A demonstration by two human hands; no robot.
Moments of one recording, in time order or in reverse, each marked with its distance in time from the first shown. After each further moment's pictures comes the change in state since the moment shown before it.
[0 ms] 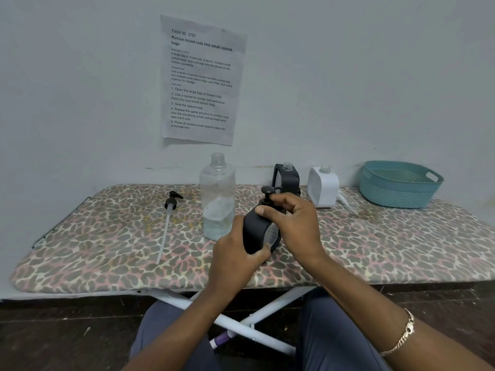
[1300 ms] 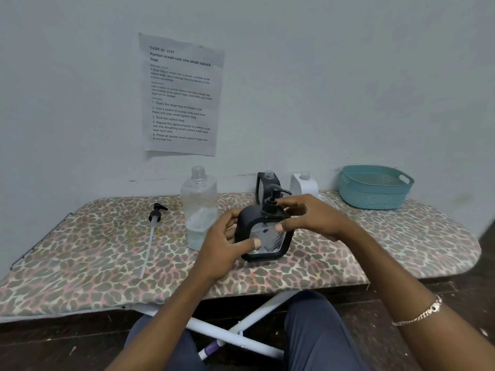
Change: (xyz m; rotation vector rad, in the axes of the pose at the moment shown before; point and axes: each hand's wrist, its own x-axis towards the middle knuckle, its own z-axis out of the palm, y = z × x) left_hand 0.034 0.018 -0.014 -0.572 -0.272 -0.154; right_hand 0.050 -0.027 -0.098 -0.328 -0.593 0.192
